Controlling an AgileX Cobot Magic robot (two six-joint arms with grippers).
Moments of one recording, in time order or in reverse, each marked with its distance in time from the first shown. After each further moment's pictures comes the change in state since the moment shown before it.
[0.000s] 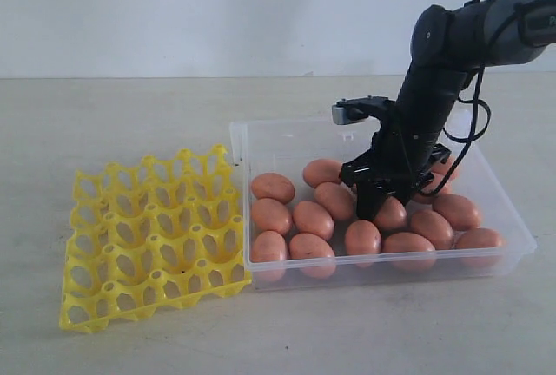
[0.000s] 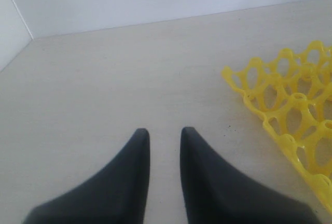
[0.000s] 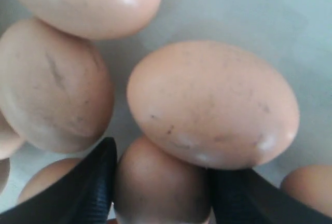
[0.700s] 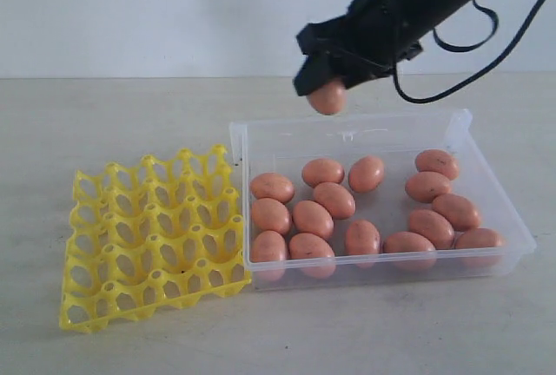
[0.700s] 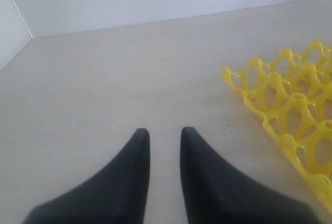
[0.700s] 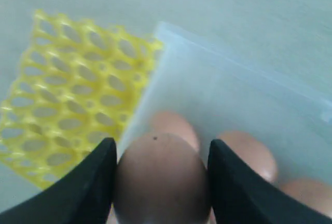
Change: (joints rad) left arm 0.000 0.000 0.000 0.000 0.000 0.000; right arm 0.055 -0.315 0.000 0.379 -0.190 -0.126
